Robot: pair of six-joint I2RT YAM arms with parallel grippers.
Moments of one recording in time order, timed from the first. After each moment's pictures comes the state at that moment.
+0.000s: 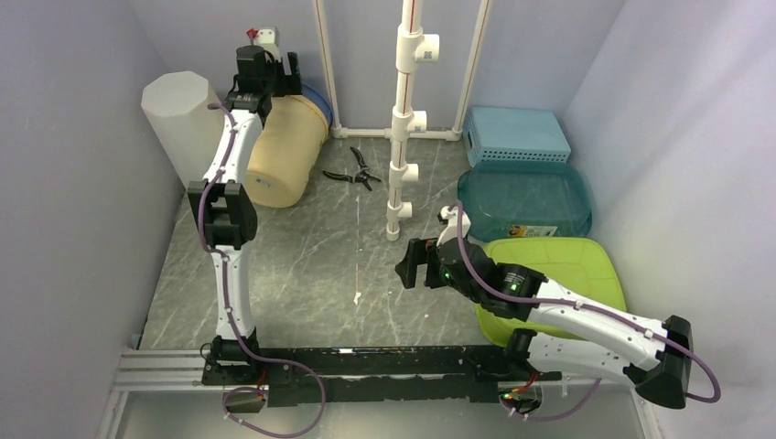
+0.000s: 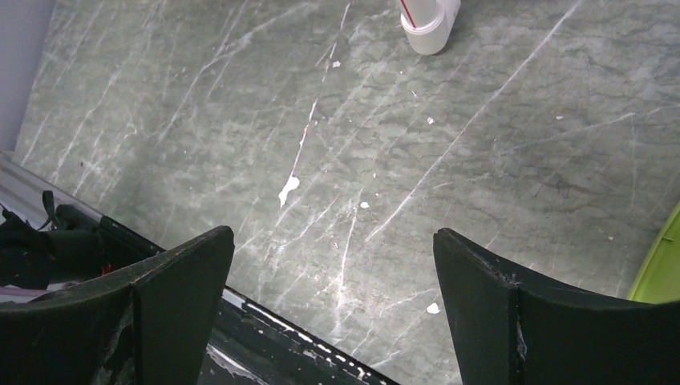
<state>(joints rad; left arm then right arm) -0.06 2.32 2.37 -0.29 0.03 -0.08 1.05 0.90 0.75 -0.43 0.36 0.71</state>
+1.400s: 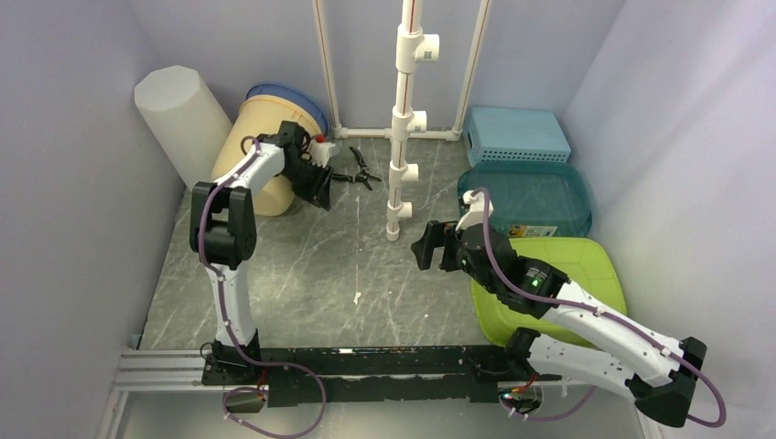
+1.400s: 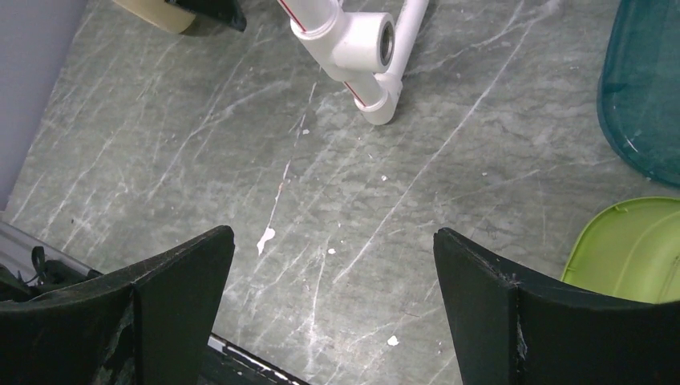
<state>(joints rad) -0.19 2.09 1.73 -0.87 0.49 0.28 0.93 0.83 0.81 -0.46 0.38 0.60</state>
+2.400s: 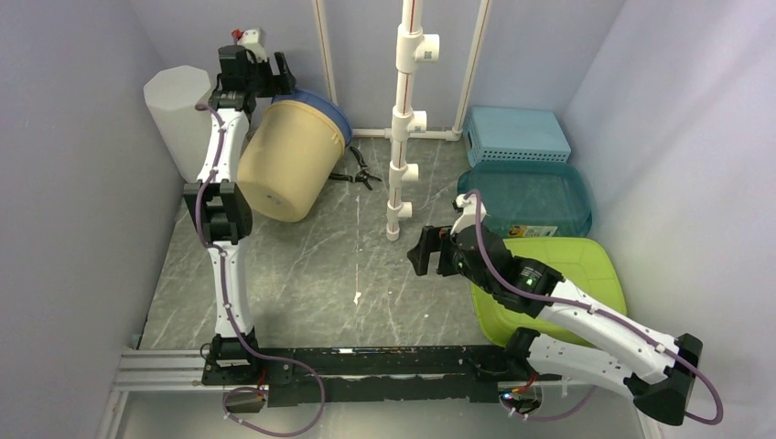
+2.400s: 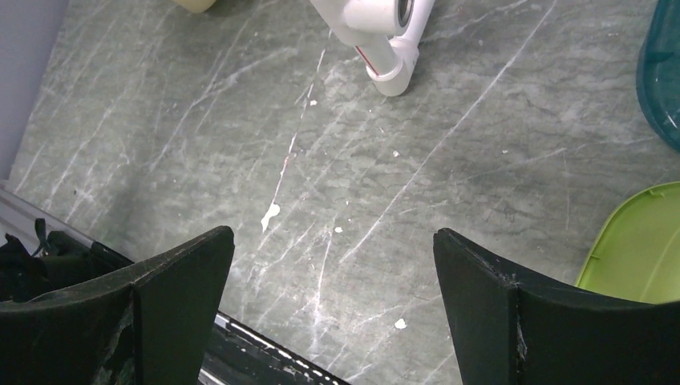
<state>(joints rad) 0.01 2.40 2.54 -0.39 0.24 -0.12 0.92 0.84 0.79 -0.47 0.32 0.61</state>
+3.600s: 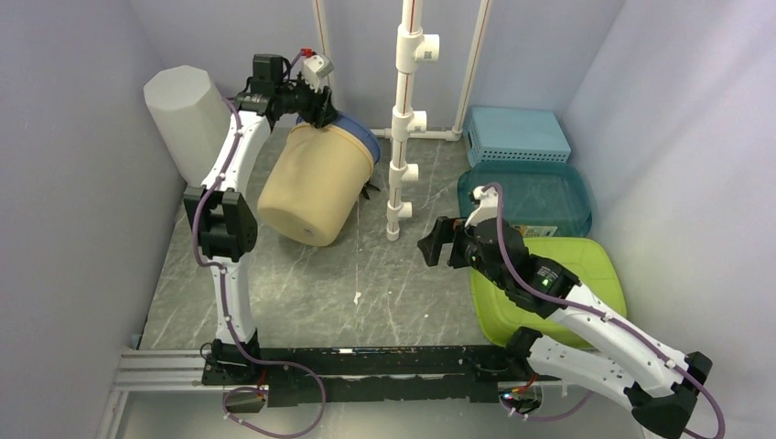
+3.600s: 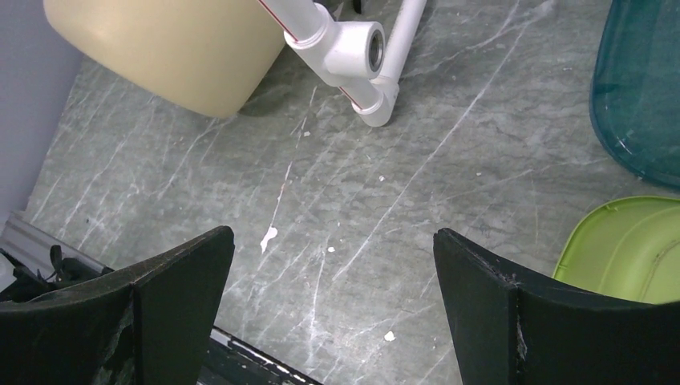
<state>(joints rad) -0.14 2.19 2.23 -0.57 0.70 0.36 0.84 0.79 0.83 -0.49 0.29 0.58</state>
